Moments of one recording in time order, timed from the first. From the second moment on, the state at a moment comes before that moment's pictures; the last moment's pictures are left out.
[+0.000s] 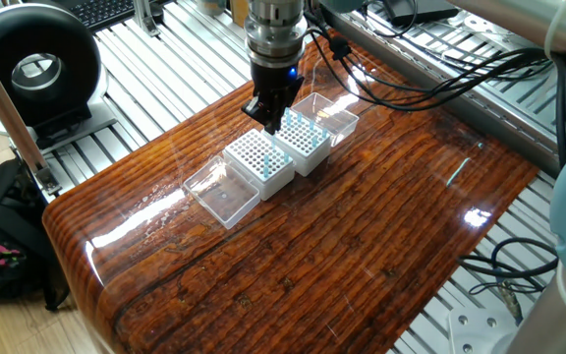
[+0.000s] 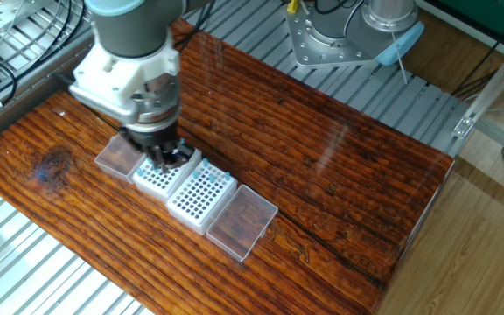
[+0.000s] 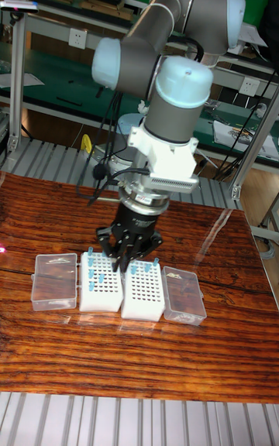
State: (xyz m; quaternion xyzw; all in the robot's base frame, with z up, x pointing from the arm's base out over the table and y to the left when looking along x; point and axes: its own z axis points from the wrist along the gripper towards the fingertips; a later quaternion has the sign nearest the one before) arm 0.596 -0.012 0.100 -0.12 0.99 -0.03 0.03
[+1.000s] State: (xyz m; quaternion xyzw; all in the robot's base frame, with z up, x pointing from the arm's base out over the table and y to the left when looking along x) arm 0.609 -0.034 0.083 -0.14 0.99 -0.02 0.03
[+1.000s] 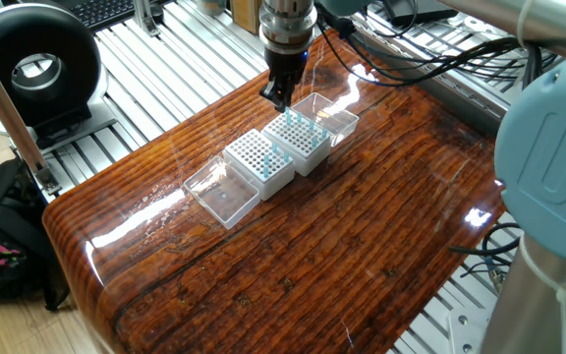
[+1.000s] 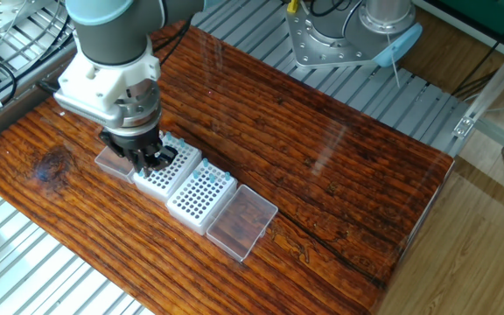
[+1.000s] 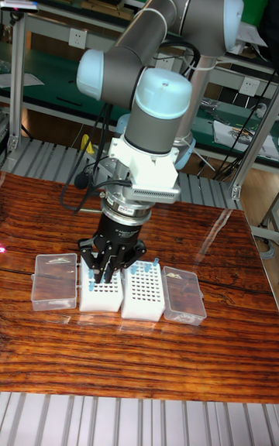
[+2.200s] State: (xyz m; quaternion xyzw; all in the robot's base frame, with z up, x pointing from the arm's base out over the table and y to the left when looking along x) arm 0.596 -0.031 0.074 -0.13 0.99 -0.01 0.03
